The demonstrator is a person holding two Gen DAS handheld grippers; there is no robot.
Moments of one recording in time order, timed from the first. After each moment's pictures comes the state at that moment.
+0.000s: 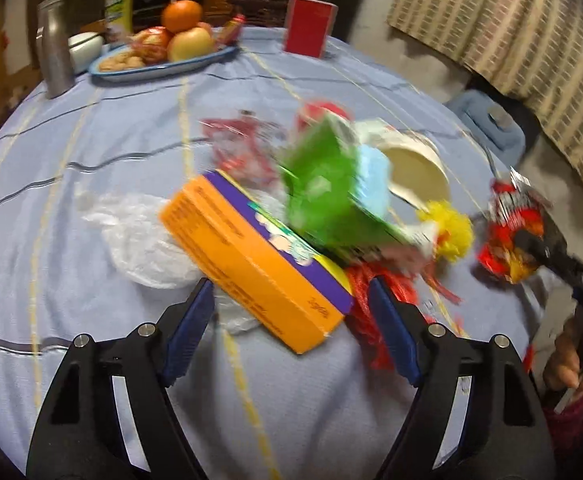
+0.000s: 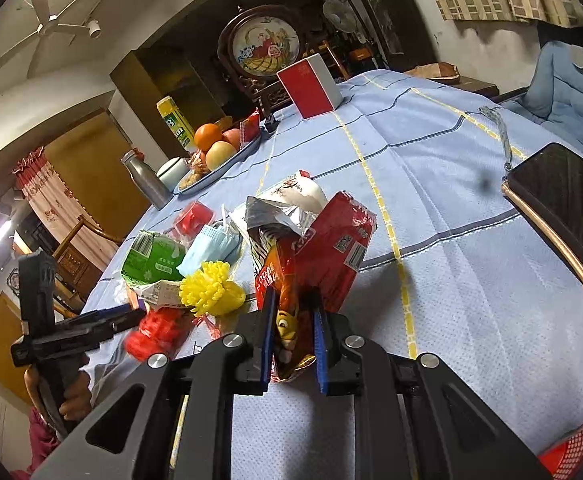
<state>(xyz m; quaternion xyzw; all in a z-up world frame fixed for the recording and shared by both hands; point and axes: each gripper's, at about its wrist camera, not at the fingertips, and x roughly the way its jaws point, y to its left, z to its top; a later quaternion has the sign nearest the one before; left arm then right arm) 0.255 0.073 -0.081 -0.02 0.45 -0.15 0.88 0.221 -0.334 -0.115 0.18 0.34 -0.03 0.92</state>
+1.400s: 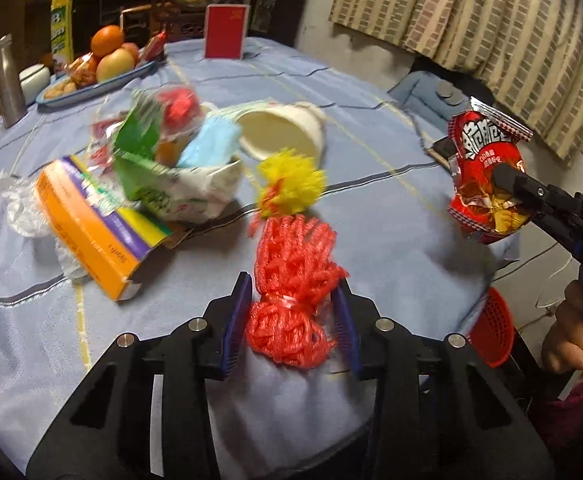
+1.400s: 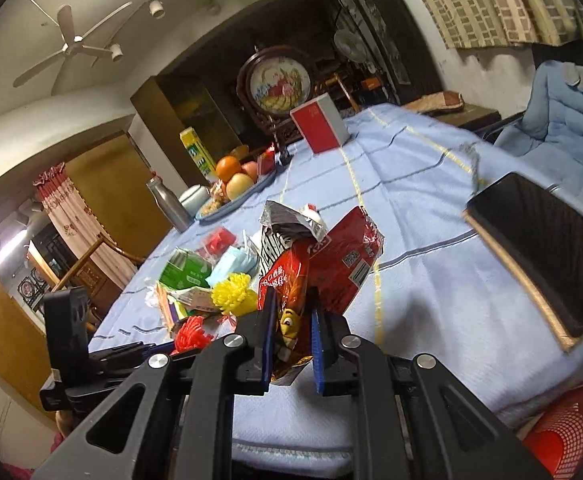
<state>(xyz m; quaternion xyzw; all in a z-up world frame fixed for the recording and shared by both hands) 0.189 -0.027 -0.085 0.01 0.41 -0.23 0.88 0.150 -0.349 -0.077 0.18 0.27 -0.02 0.95</state>
